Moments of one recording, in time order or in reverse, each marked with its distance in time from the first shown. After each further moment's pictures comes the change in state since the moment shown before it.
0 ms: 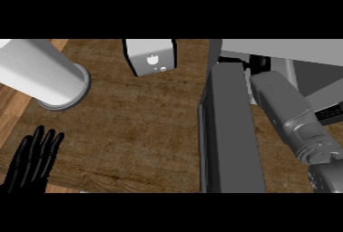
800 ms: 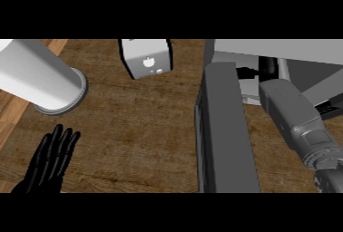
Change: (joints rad) left arm -0.010 -0.037 -0.093 -0.013 -0.074 0.028 0.029; right arm 0.068 -0.031 -0.033 -0.013 -0.029 0.135 -0.067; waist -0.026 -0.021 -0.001
